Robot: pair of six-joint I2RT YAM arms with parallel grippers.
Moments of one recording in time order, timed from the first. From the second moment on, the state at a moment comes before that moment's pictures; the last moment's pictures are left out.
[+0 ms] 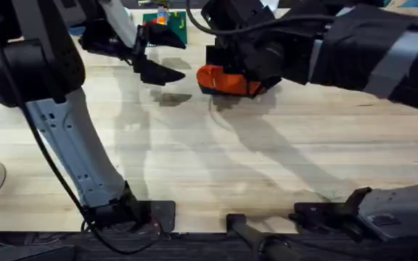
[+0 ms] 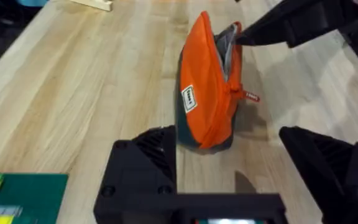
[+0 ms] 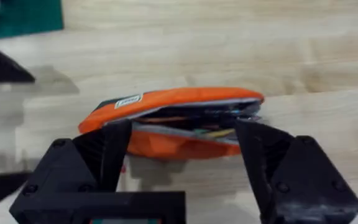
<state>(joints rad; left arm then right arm) 0.21 2.28 1.71 -1.57 1.26 2.04 0.78 1.65 1.29 -0.65 0.61 0.71</state>
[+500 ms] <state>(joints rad) 0.28 2.28 1.71 -1.59 1.25 2.06 0.87 1.56 1.29 -0.65 0.44 0.72</state>
